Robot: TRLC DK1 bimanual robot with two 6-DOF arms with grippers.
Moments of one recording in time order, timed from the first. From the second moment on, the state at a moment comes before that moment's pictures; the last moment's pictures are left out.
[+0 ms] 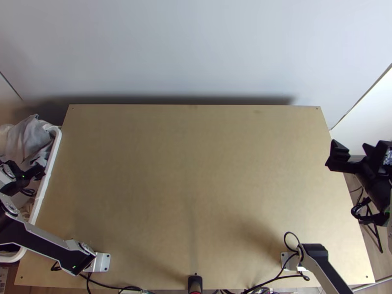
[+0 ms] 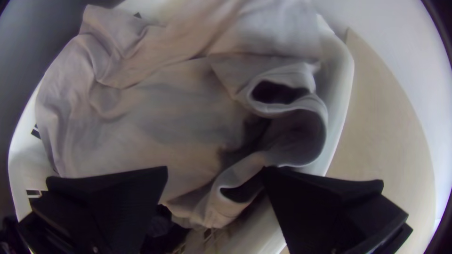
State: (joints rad) left arm 0.86 1.84 1.09 -0.28 0.12 0.13; right arm 0.00 0.81 1.37 -0.93 0.11 0.07
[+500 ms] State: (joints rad) left arm 0.83 1.89 1.10 -0.36 0.34 0.15; right arm -0.03 0.78 1.39 -0.94 0.11 0.06
